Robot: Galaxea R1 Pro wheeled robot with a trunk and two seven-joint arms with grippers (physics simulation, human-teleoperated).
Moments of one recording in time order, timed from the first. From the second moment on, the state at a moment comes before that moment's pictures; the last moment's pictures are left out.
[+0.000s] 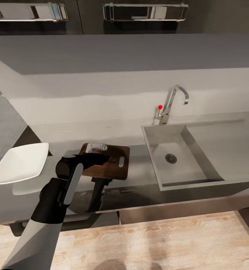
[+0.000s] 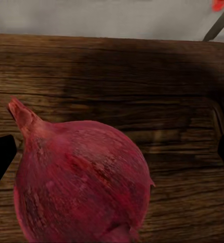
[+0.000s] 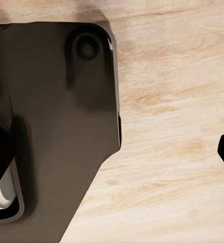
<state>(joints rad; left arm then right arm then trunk) -0.73 -0.07 -0.18 -1.53 0.15 1.01 0.02 0.17 0.02 -0.13 -0.39 0.07 -0.41 -0.04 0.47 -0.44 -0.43</state>
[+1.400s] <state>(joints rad) -0.73 -0.07 -0.18 -1.54 0.15 1.01 0.02 0.17 0.02 -0.13 -0.39 0.07 -0.41 -0.04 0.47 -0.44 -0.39</state>
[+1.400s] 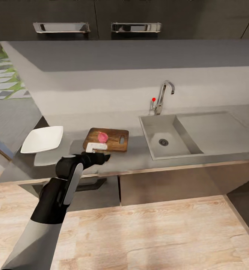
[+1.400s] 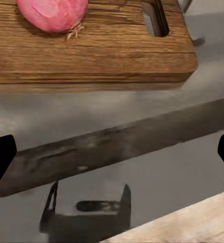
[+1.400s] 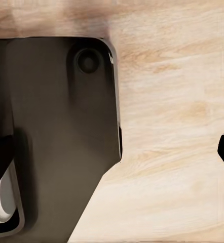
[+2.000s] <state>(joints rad) -0.72 -0.06 -0.18 -1.54 0.15 1.01 0.02 0.17 0.01 -0.13 -0.39 0.07 -0.41 -0.04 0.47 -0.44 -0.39</state>
